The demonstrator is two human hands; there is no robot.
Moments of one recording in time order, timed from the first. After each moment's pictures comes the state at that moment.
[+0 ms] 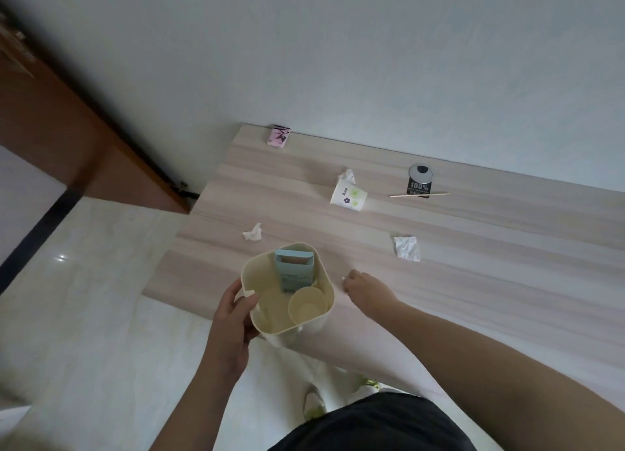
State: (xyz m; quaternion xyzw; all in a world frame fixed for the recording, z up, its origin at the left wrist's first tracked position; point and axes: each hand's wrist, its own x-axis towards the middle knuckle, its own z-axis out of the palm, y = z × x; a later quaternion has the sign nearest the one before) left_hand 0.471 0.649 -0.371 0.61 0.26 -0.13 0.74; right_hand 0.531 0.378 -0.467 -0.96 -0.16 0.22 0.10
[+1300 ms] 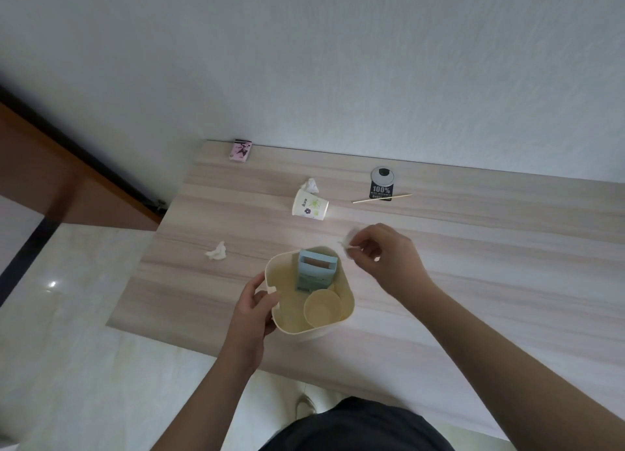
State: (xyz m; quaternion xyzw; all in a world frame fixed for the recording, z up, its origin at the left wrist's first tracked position) left_hand 0.503 0.539 -0.362 0.65 0.22 -0.19 0.70; right_hand 0.530 0.279 -0.324 -0.88 0.00 -0.07 0.47
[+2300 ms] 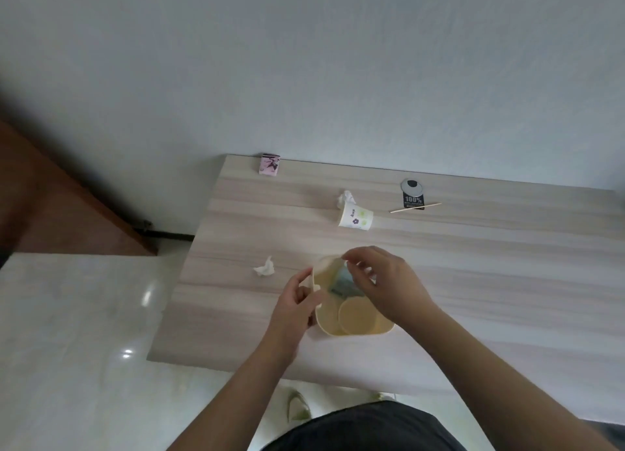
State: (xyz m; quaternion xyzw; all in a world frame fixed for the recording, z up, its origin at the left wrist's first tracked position) left_hand 0.561 0.646 -0.372 0.62 0.09 -0.28 0.73; right_hand 0.538 0.462 -0.295 -0.93 0.03 -0.04 0.36
